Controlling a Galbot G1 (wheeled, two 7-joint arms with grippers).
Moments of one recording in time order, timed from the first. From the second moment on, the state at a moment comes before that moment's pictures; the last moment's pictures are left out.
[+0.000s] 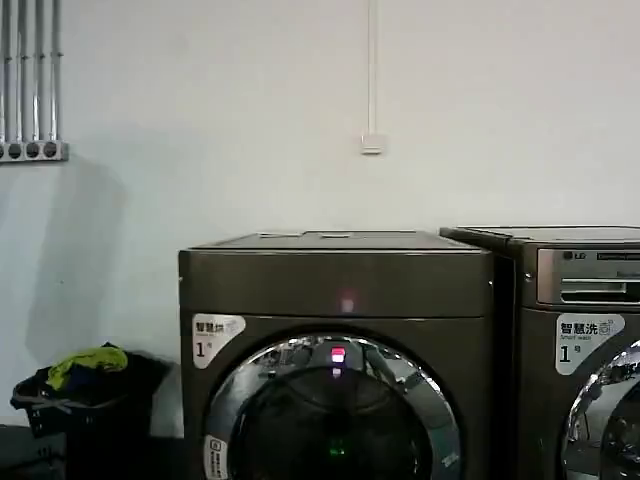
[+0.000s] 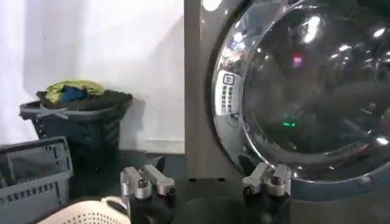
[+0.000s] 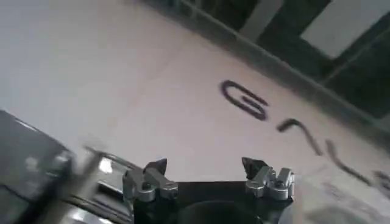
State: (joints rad) left arm 1.55 -1.44 -0.84 -2.44 -0.28 0.56 0.06; right arm -1.45 0.92 1.19 2.16 0.69 0.40 -0.28
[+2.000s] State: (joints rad) left arm 1.66 -1.52 -1.15 -2.51 -0.44 0.45 0.04; right arm -0.29 0.92 -0.49 1.50 1.10 0.29 -0.70
